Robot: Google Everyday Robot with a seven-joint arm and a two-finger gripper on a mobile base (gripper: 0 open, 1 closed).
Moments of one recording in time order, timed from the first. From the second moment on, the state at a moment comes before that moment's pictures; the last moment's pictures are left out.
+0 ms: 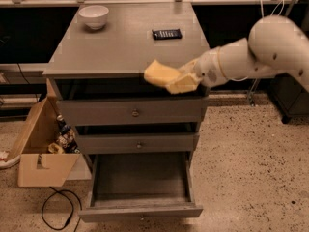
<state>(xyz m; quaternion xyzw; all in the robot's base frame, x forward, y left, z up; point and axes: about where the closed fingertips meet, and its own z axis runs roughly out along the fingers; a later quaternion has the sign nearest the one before) 0.618 -0.069 0.853 -0.47 0.75 0.25 0.39</state>
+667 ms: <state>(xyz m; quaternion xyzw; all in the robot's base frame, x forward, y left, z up) 0.530 -0.003 0.690 -0.42 0.76 0.38 0.32</state>
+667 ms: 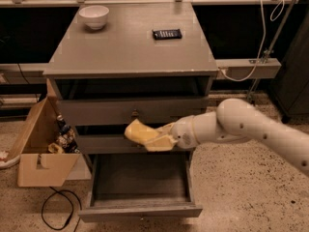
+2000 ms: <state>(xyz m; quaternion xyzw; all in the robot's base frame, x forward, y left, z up) 0.541 0.043 0.483 -0.37 0.77 0.47 0.23</state>
